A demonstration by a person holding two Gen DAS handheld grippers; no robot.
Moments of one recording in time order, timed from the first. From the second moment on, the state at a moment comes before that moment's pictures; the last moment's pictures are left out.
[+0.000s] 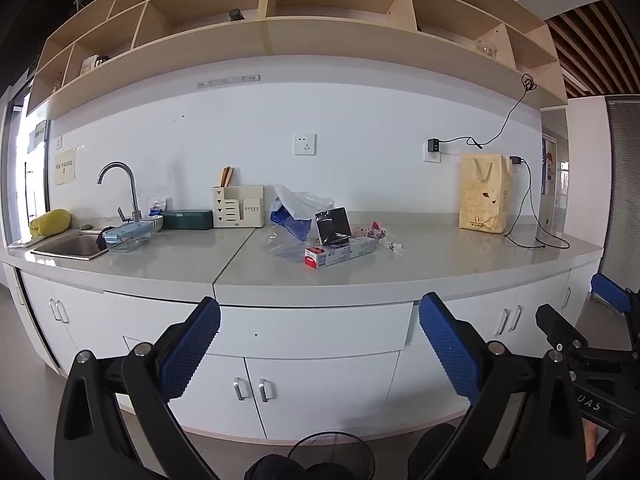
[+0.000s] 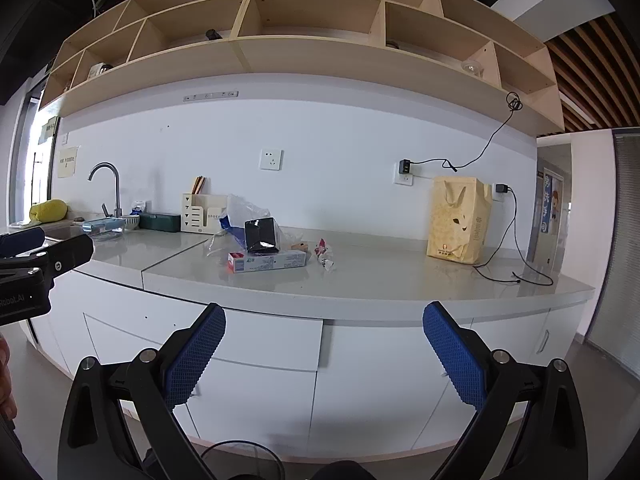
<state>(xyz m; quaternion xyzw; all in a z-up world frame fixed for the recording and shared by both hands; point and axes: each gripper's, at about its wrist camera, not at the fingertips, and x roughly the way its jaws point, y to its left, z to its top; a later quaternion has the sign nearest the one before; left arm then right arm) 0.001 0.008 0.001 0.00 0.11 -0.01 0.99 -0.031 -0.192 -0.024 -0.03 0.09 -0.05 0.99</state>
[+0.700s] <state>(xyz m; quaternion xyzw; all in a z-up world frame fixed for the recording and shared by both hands) 0.000 0.004 -0.002 0.01 0.11 -0.01 0.99 -0.020 -0.199 -0.030 -0.02 0.11 -0.04 0.99</state>
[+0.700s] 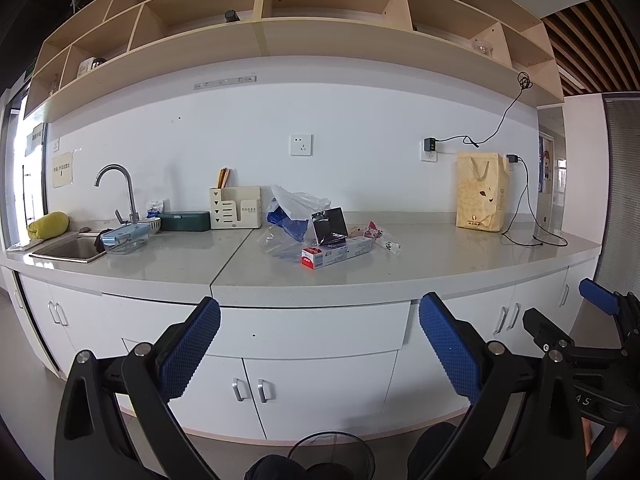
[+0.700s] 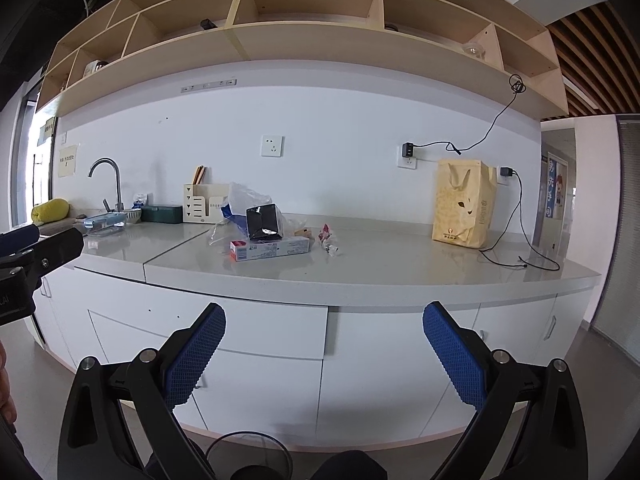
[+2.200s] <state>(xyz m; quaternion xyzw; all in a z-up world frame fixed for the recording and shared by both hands) 0.001 -0.001 -0.001 0.02 0.11 -0.01 0.99 -0.020 -0.196 -0.032 -0.02 0.11 -0.05 0.99</state>
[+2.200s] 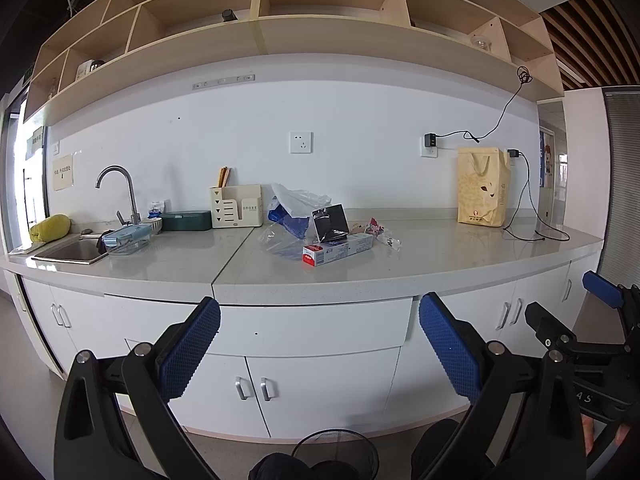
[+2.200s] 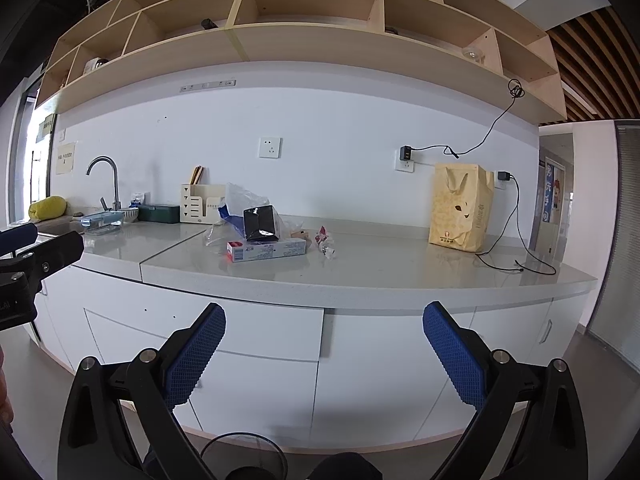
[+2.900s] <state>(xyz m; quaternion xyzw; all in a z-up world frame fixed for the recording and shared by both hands) 0.071 0.016 -0.001 0.03 0.12 -0.04 0.99 0.041 -0.199 -0.032 -0.02 0.13 -0.03 0.99</state>
